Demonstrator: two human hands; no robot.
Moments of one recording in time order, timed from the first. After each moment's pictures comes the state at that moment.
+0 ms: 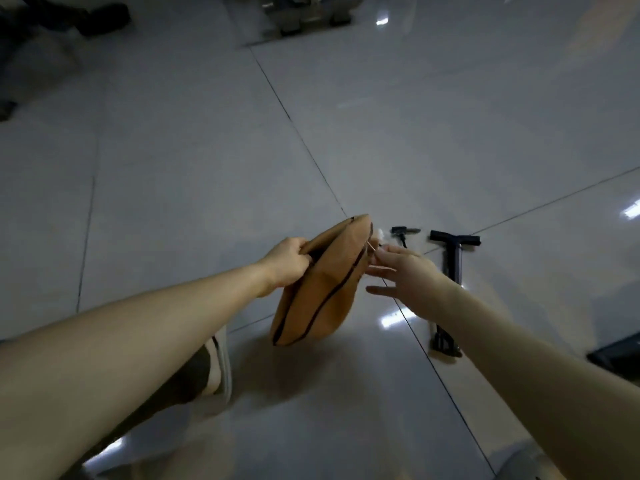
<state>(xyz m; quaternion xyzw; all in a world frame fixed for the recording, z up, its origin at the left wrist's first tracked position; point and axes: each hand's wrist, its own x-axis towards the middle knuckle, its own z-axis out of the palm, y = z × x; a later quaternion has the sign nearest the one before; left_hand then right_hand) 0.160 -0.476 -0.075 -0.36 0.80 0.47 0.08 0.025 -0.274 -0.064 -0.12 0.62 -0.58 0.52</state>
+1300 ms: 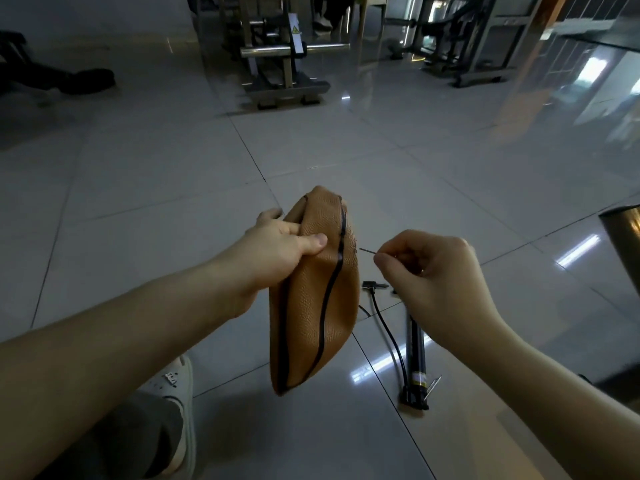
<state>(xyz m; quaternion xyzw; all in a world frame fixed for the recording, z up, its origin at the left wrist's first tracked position) 0.162 -0.427 0.126 -0.32 0.79 0.52 -0.05 0.065 -0.238 0.121 -0.38 0.81 -0.46 0.02</state>
